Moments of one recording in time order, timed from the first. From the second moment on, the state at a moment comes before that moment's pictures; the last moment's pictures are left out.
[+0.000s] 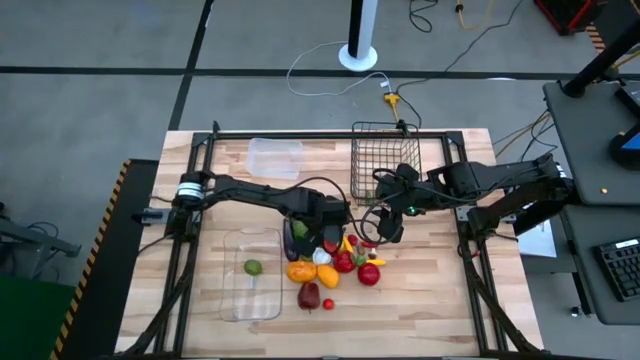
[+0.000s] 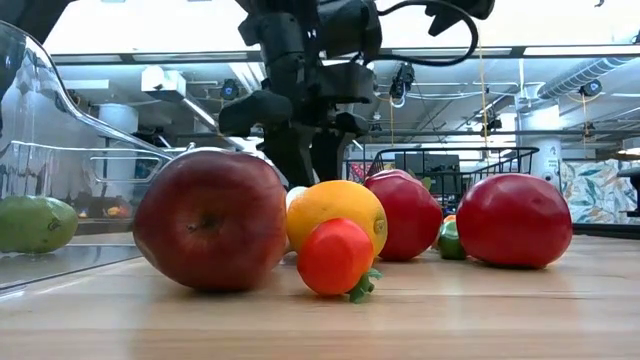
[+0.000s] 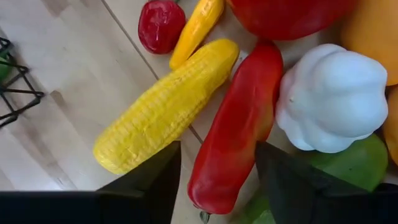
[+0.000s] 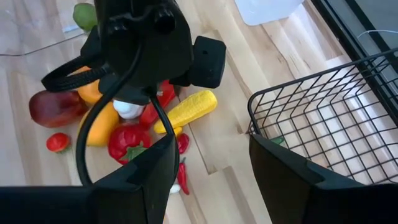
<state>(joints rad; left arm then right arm) -0.03 2.04 1.58 -0.81 0.01 0.59 0.17 1.37 1.47 -1.06 0.29 0.45</state>
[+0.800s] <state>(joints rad) -0.02 2.04 1.52 -0.76 0.01 0.58 0.17 1.37 1.47 -1.06 0.29 0.44</state>
